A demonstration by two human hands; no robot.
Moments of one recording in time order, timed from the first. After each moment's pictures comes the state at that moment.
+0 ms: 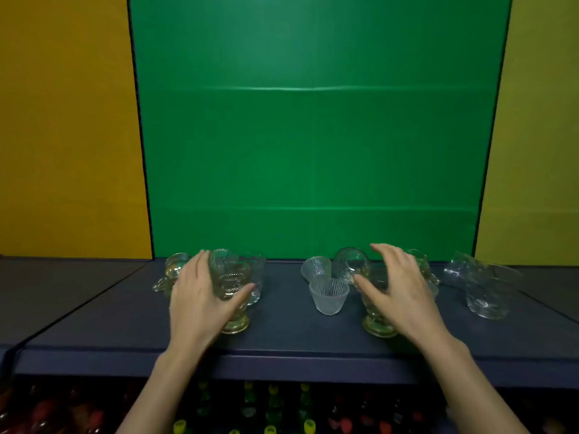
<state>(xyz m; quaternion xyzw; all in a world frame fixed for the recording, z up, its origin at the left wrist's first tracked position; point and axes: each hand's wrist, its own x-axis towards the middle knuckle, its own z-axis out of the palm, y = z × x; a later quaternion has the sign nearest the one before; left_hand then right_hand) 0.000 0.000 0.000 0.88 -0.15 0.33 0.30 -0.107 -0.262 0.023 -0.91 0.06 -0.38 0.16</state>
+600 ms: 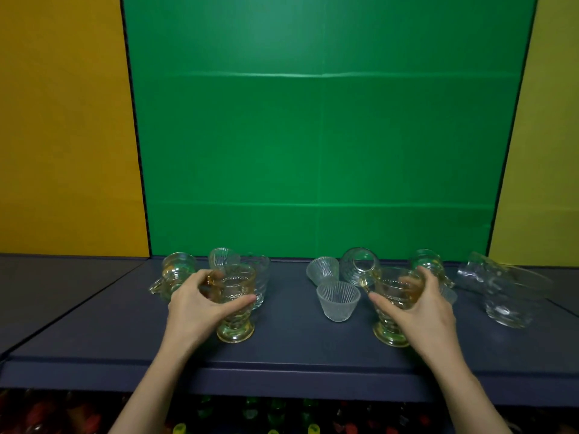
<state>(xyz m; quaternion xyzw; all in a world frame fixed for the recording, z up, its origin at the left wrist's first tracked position) 0.029 0.008 -0.004 0.81 -0.14 0.22 0.52 -0.087 -0.275 -0.008 -0.83 0.21 -0.39 0.34</state>
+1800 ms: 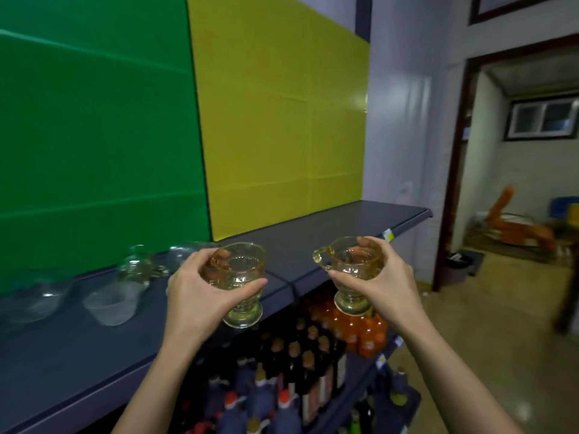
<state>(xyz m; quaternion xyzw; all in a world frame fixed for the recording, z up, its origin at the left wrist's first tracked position) -0.178 -0.346 0.015 0.63 -0.48 0.06 0.61 -0.398 -0.465 0.014 -0.72 0.36 -0.53 0.25</state>
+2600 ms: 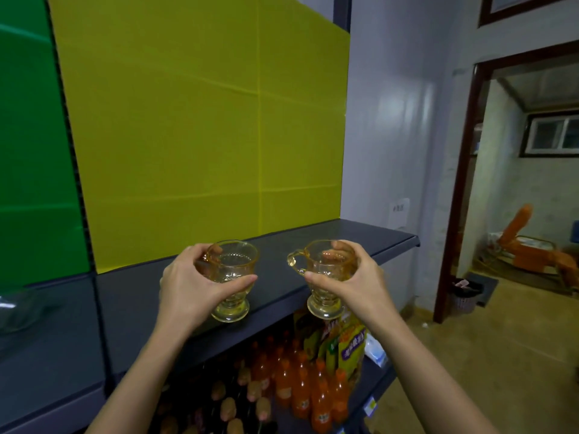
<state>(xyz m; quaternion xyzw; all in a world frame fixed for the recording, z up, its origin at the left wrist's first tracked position) -0.267 -0.631 0.019 0.69 -0.44 0.11 0.57 -0.467 -0.751 0.017 -0.73 0.30 -0.50 0.35</state>
